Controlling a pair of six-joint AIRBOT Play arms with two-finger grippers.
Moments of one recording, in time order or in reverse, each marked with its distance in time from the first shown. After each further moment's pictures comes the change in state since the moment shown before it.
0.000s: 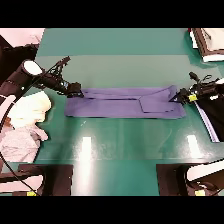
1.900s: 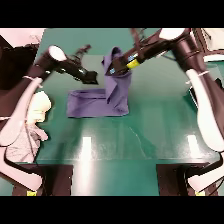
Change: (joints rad) left arm -0.092 -0.288 0.440 0.042 -0.054 0.039; right arm 0.867 -0.016 0.742 0.013 -0.030 0.322
